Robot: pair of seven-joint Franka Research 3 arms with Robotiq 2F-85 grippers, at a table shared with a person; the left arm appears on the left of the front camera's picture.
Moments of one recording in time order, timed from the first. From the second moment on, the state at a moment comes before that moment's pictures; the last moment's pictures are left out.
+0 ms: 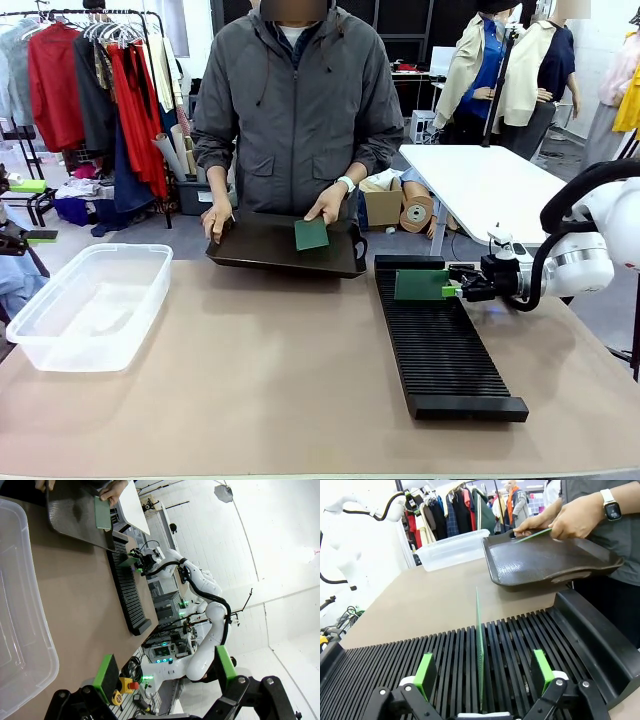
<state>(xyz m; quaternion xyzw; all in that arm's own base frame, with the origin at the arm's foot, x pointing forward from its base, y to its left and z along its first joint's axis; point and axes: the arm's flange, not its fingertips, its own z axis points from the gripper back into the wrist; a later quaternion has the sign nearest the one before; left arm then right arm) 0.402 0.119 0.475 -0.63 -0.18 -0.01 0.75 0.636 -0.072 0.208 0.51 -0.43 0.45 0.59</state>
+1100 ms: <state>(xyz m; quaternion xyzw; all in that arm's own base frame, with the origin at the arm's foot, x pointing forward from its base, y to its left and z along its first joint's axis) 0.403 0.119 0.475 -0.63 -0.18 -0.01 0.75 0.549 -0.079 0.356 0.60 -0.38 0.41 0.57</state>
